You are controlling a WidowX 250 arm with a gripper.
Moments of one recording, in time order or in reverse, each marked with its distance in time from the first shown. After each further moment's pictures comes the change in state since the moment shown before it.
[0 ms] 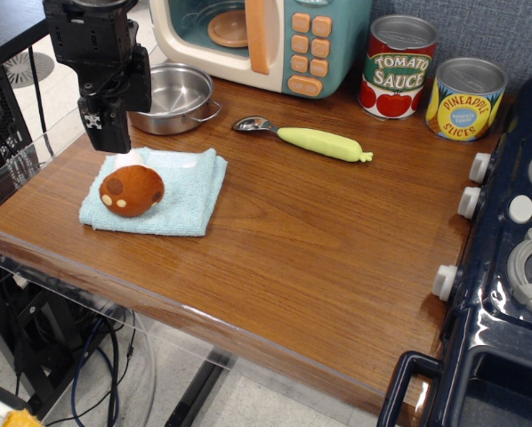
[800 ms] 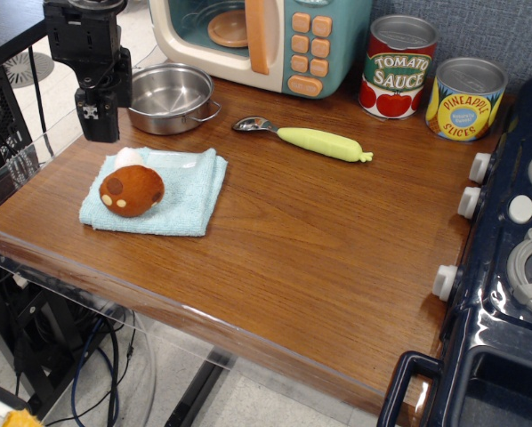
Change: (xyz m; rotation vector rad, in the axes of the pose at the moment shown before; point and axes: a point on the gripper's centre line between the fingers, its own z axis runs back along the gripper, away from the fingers) arm 0.031 -0.044 -0.032 0.033 -0.073 0.127
